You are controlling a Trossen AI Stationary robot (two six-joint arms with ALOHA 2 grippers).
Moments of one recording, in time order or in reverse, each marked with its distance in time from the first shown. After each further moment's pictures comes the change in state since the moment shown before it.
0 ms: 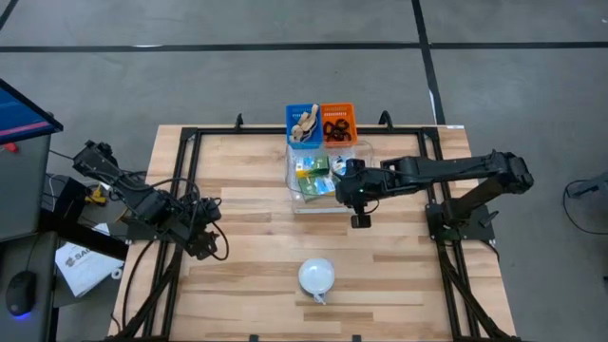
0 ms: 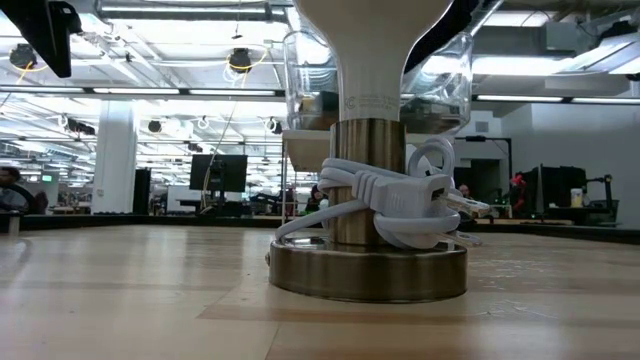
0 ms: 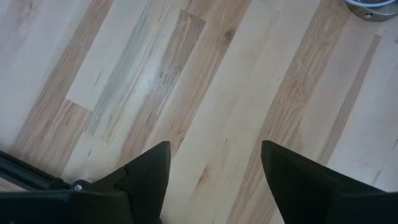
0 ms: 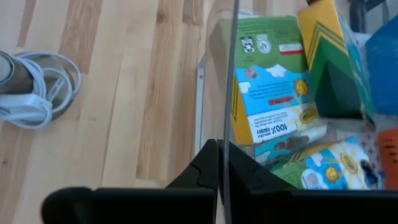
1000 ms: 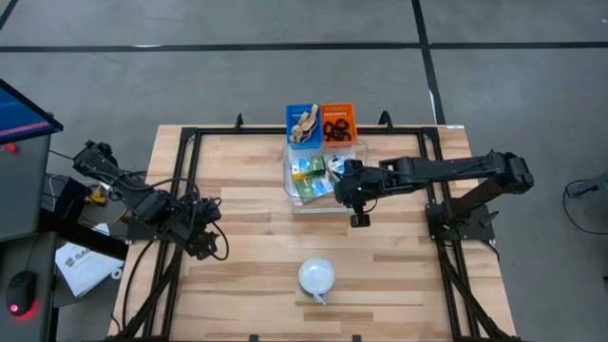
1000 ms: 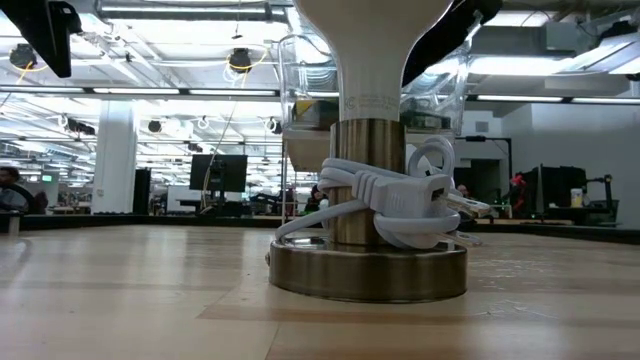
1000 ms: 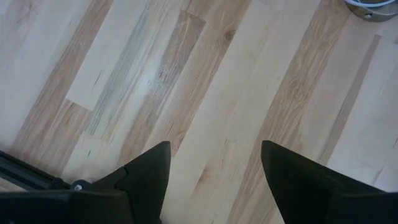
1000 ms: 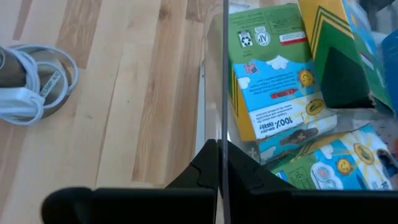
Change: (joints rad) left arm 0.000 0.000 0.000 0.000 0.000 0.000; right arm -0.036 -0.002 -0.064 0.067 -0.043 -0.043
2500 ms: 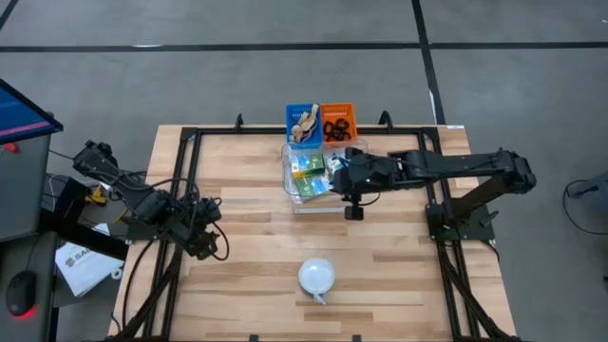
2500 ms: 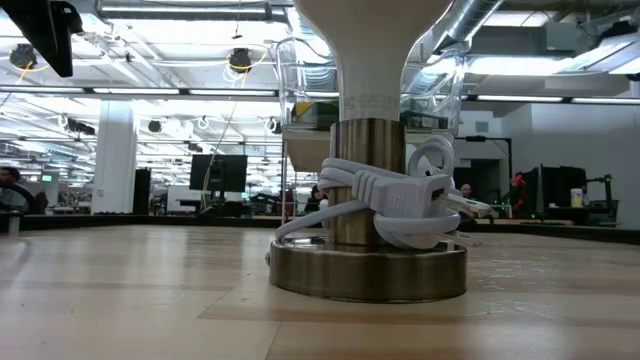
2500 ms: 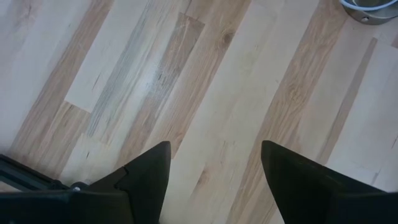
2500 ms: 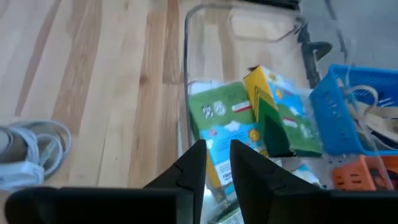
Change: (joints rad) left arm 0.000 0.000 0.000 0.008 -0.005 0.000; right arm 0.016 -0.021 0.110 0.056 0.065 0.050
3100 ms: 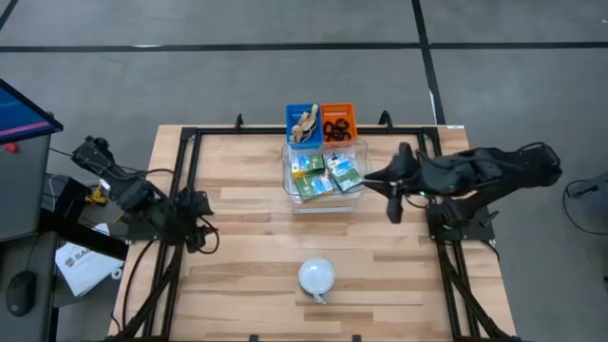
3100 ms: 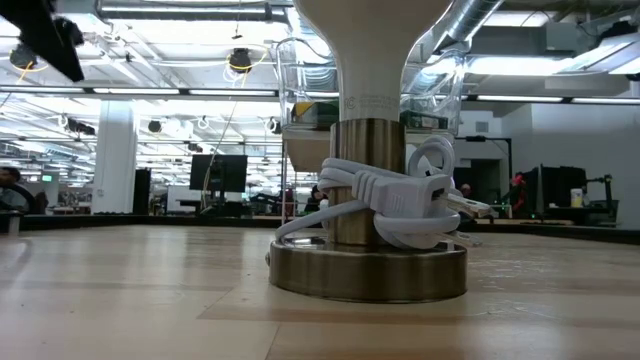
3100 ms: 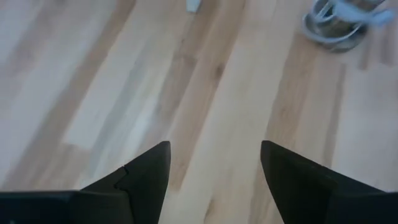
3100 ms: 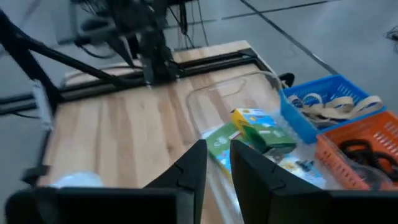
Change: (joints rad) left arm -0.058 -0.233 -0.143 0.090 -0.127 0.078; right arm 0.238 -0.294 0.032 -0.062 0.276 0.426
